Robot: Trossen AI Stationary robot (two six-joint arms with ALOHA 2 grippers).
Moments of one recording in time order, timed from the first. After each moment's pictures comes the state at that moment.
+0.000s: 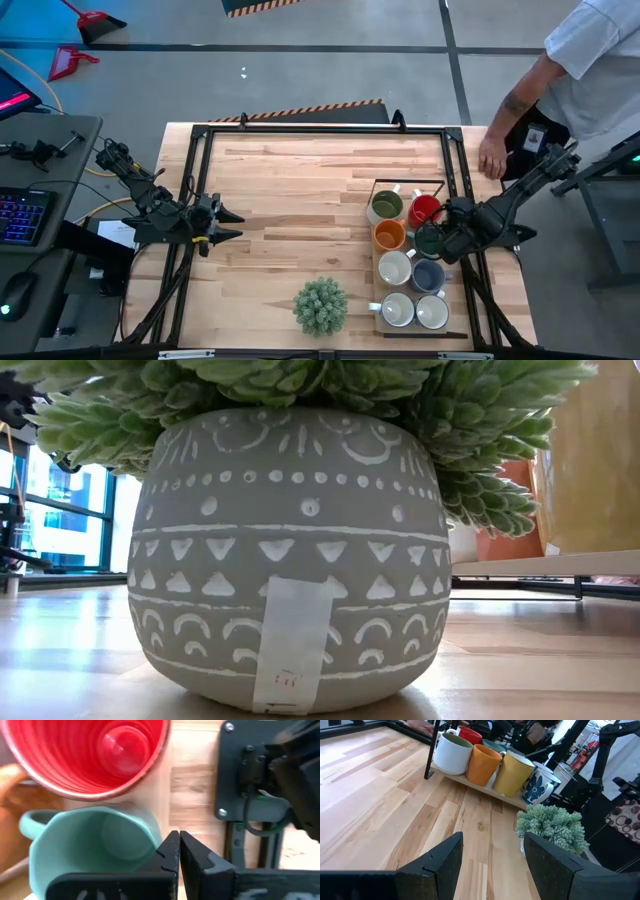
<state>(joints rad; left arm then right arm) -0.73 0.24 0.25 -0.29 -0.67 -0.60 0.65 1.07 0.93 -1.48 0.14 2.19</state>
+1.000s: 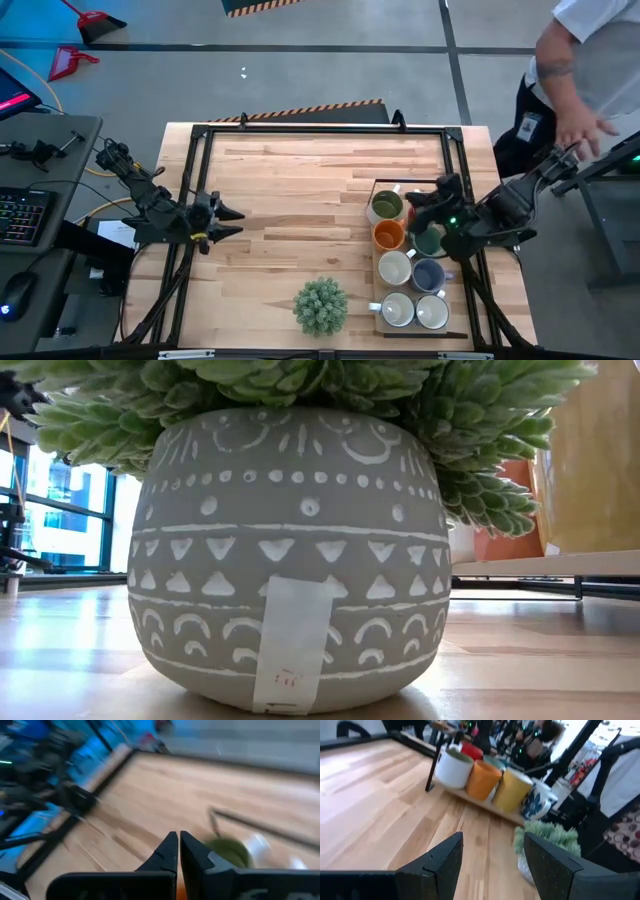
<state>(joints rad) -0.73 0.24 0.25 -0.23 -0.72 -0.60 0.65 1.15 1.33 -1.33 0.94 1.59</state>
